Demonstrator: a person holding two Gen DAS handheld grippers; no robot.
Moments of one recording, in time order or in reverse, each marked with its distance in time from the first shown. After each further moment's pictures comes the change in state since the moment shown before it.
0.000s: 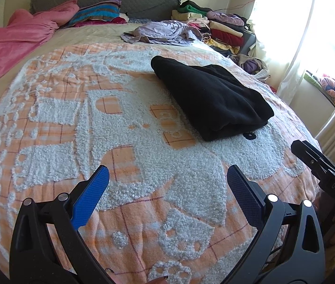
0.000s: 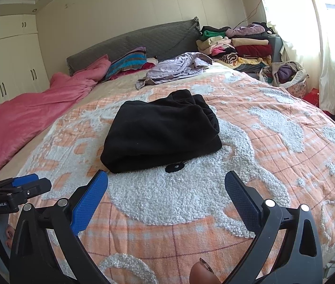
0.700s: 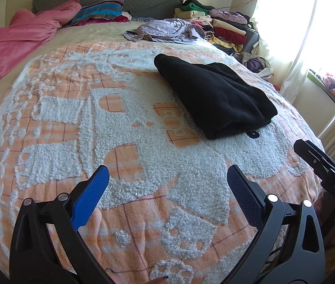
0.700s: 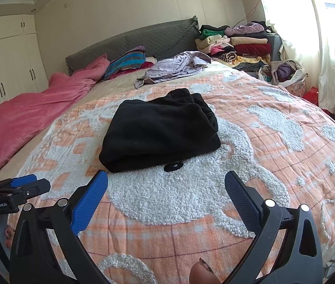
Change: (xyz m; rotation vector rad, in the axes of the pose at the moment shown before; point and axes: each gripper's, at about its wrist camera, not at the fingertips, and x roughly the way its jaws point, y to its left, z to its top) left arm -0.001 0.002 -0.001 -0.005 0.011 0.020; right arm 0.001 -0.003 0.000 0.004 0.006 -0.003
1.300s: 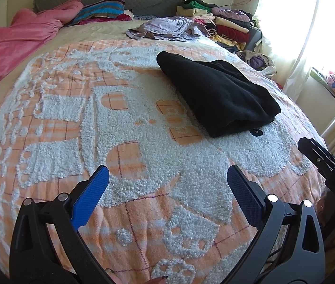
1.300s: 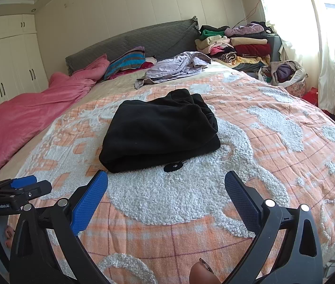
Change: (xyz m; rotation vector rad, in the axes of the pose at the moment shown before) left arm 0.003 -0.001 0.000 0.000 0.015 0.019; right arm 0.000 0.000 0.000 -0.003 -0.001 -0.001
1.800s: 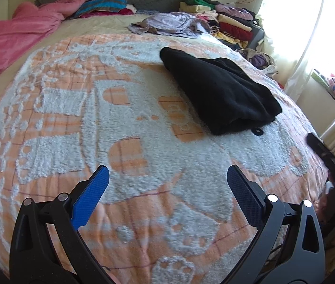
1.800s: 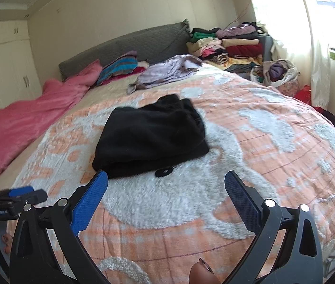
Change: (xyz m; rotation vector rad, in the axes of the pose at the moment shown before) left arm 0.001 0.013 0.004 -0.037 0.030 0.011; right arm -0.018 -0.022 0.011 0.089 -0.059 -0.061
